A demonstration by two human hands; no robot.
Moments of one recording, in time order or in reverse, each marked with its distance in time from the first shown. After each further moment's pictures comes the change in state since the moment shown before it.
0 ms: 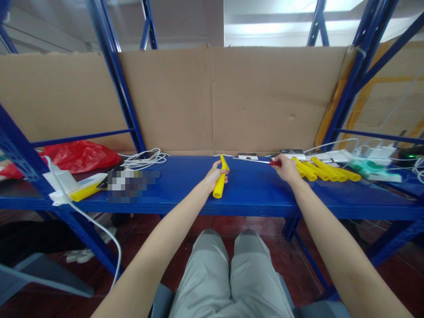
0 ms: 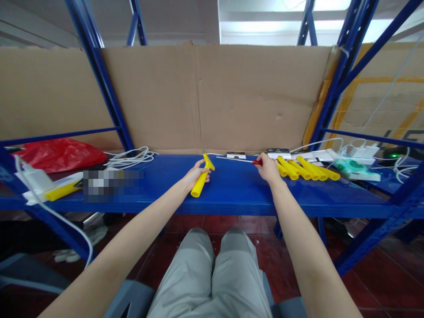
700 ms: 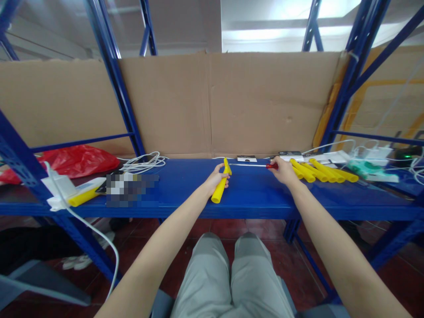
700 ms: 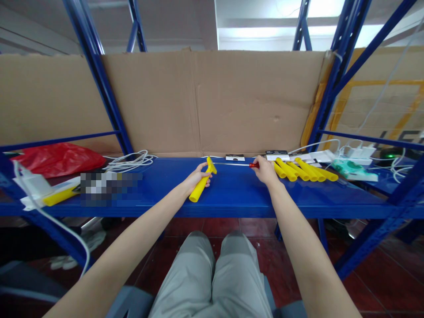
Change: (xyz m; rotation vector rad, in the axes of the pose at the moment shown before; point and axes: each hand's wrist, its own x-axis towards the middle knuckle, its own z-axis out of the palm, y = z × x) left_hand -0.005 0.001 0.005 0.131 -0.069 -0.006; right_hand 0.006 0.017 0.017 0.166 0.149 -0.205
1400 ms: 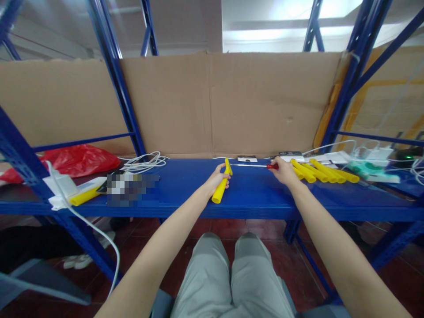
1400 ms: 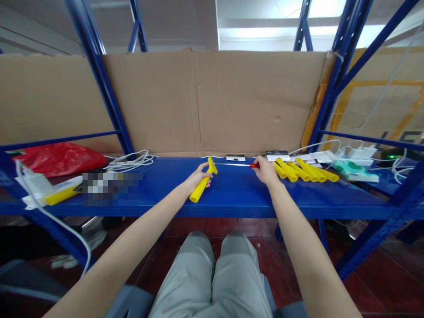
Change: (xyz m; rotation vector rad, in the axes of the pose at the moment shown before) left_hand 0.000 -0.002 0.001 0.060 -0.003 0.028; right_hand 0.000 0.001 0.000 -0.011 -0.005 -0.036
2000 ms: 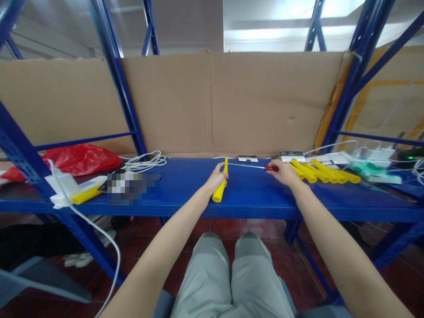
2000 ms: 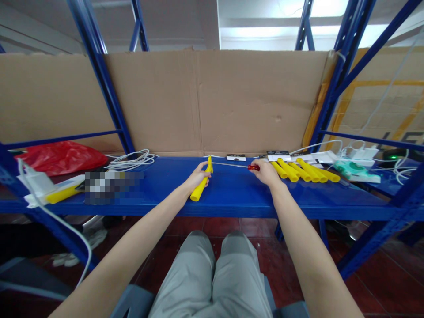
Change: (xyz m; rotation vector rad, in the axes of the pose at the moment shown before) left_hand 0.000 0.001 -0.002 0.179 0.102 0.069; right_hand -0.002 -0.007 -0.004 0.041 -0.126 -0.023
